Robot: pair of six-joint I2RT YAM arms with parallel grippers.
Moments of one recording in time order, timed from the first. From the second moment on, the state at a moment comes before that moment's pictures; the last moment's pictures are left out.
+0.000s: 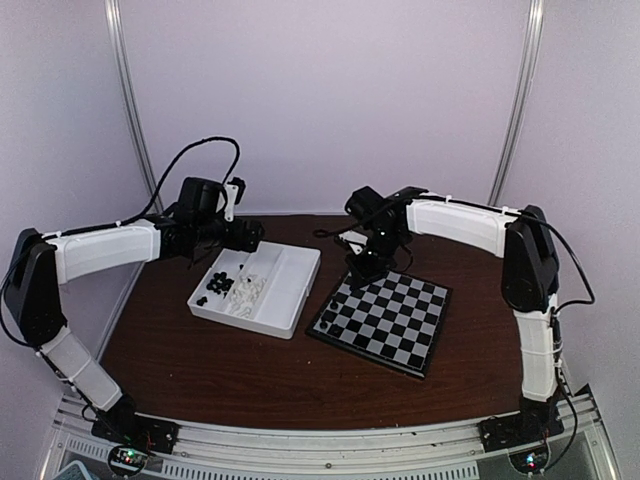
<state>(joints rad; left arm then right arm) -0.53 1.60 1.15 -0.11 -0.10 -0.13 0.69 2.13 1.87 -0.99 -0.15 0.12</state>
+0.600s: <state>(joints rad) -0.51 1.54 1.11 -0.13 -0.13 -0.19 0.78 2.11 1.70 -0.94 -0.16 0.14</state>
